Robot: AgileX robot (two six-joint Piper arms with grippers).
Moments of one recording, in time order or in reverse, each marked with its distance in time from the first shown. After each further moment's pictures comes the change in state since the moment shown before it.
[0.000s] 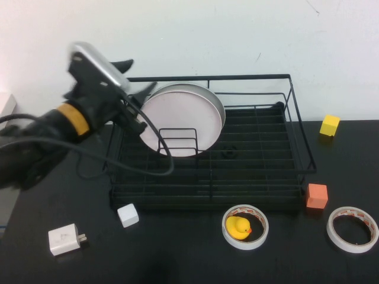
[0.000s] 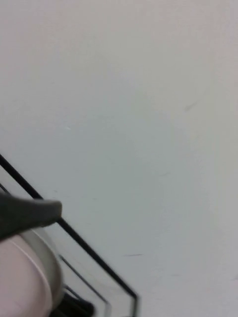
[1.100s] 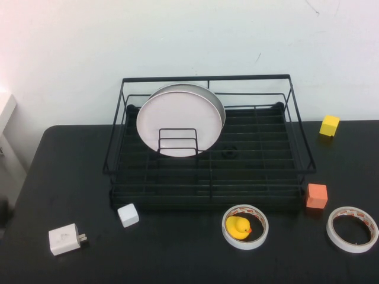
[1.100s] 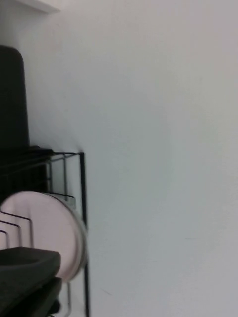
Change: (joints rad) right arm 0.000 -0.221 0.040 -0.280 -0.076 0.216; left arm -0.012 -1.191 0.526 0.050 0.776 -0.789
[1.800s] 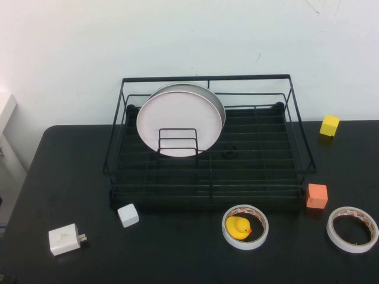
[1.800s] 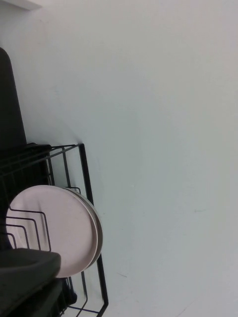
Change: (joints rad) right arm 0.000 -0.078 0.240 0.127 -0.142 0.062; left arm 0.000 -0.255 0.241 0.129 -0.081 -0.014
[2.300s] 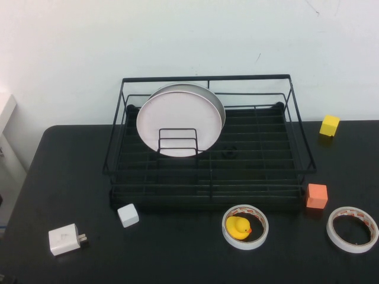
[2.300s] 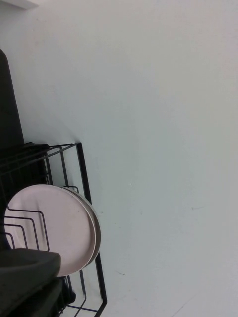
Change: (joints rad) right arm 0.000 0.000 0.000 0.002 0.000 0.000; left arm 0.000 0.000 0.002 0.004 -0.014 0.002
